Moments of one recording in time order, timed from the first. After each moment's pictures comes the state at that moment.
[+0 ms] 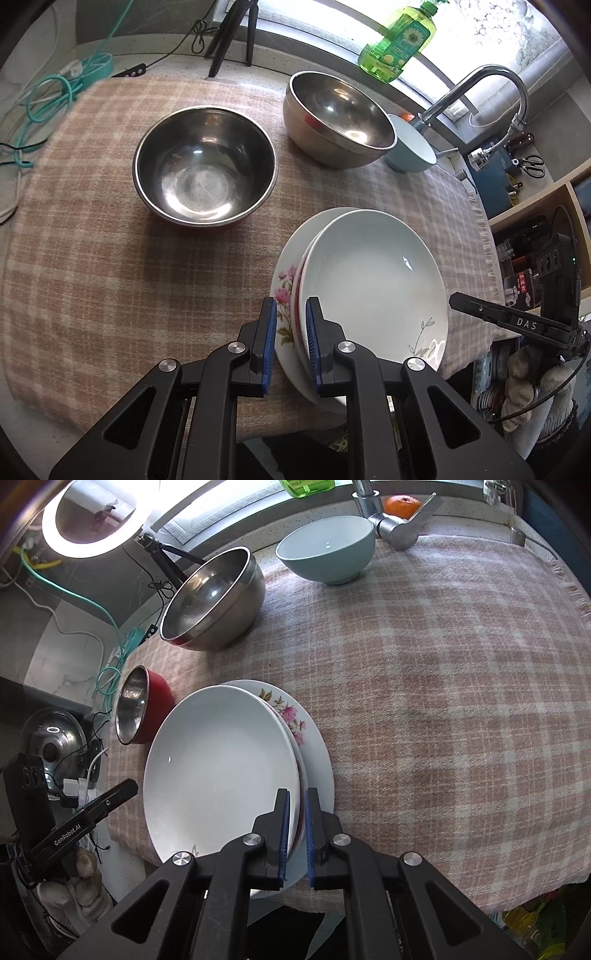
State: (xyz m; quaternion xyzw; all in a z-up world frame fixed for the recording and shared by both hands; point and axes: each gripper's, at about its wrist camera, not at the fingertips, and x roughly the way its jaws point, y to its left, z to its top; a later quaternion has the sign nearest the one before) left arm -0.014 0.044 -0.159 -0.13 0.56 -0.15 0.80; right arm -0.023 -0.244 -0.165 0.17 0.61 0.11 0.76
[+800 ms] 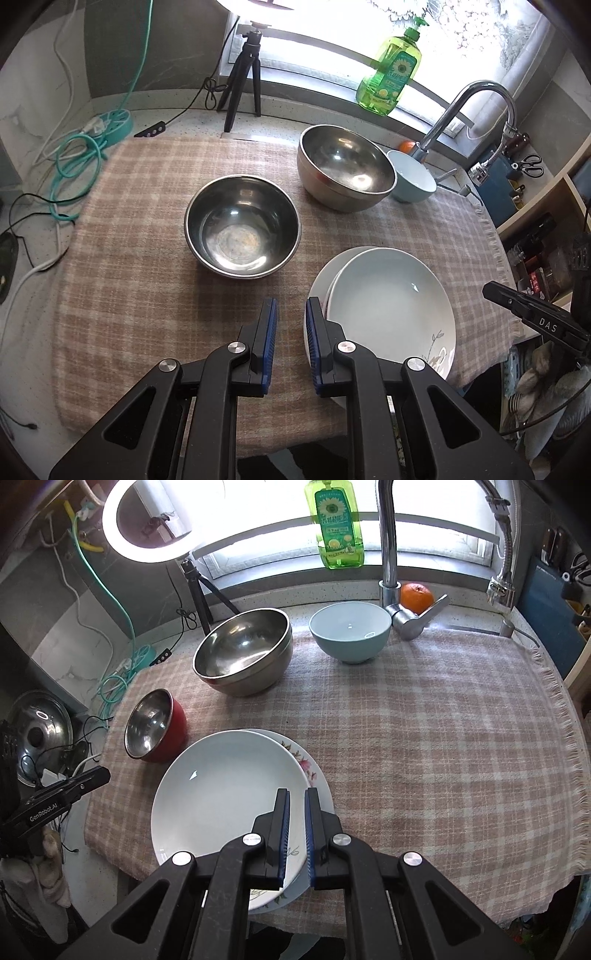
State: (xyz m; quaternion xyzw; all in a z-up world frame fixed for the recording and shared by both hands) left arm -0.020 0.067 -0.121 -0.08 0.51 -0.13 0.85; right arm -0.041 -0.222 -0.109 0.09 0.52 0.09 0.85
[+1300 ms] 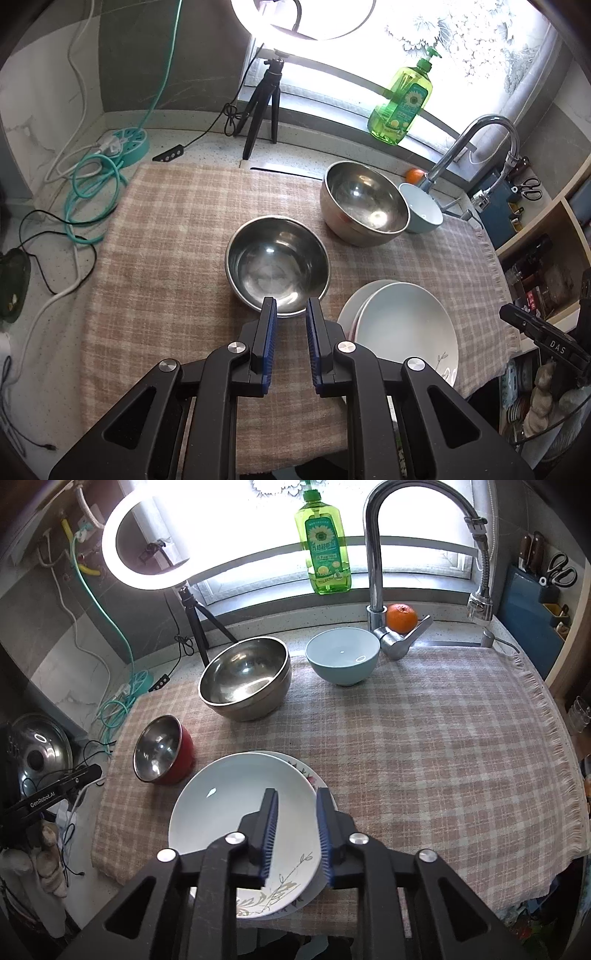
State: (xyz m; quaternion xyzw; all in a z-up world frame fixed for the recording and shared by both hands) left arm -0.003 0.107 -0.101 -0.10 0.48 -0.12 0.86; right arm -0.054 -0.214 -0.081 0.11 0.48 0.05 0.87
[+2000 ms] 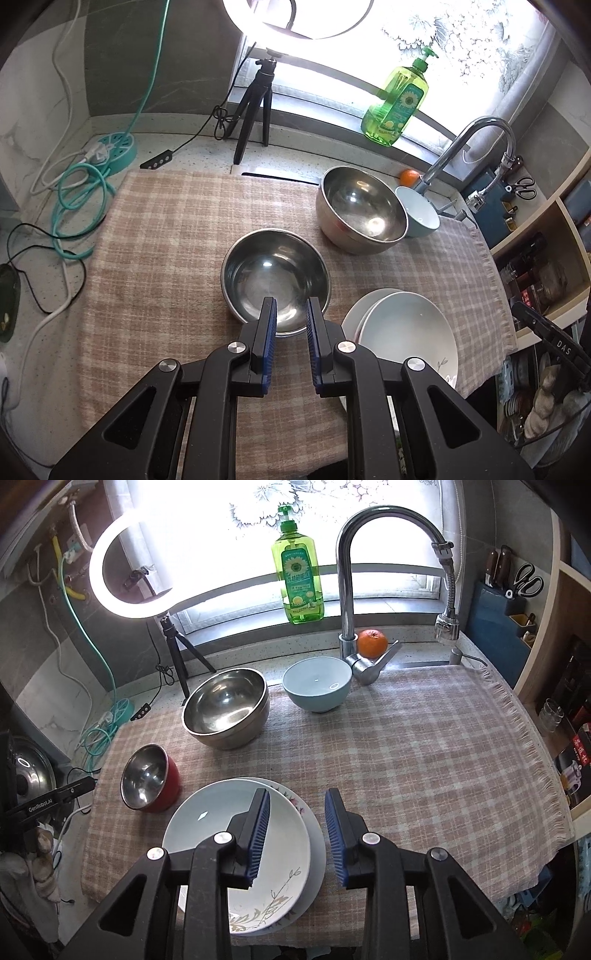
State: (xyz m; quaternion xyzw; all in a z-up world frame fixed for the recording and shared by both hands) left arm 0.015 0.110 -0.105 -0.10 0.48 -0.15 0.86; right arm -0.060 -0.219 -0.070 0.10 0.45 0.00 0.89
